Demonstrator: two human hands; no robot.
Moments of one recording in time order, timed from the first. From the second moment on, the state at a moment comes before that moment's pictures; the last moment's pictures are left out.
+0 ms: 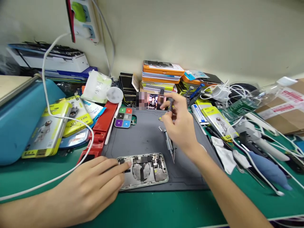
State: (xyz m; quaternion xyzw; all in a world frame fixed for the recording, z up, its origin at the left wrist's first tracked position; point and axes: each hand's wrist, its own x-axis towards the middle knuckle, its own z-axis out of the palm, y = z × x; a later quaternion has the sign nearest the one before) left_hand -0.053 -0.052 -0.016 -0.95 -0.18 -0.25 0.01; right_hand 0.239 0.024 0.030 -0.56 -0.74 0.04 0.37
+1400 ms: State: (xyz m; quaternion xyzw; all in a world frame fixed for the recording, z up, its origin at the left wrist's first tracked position) left_hand -0.006 -0.015 0.029 -0.74 -0.38 -0.18 -0.51; right_hand 0.247 -0.019 -0.003 -0.47 -0.70 0.20 0.50
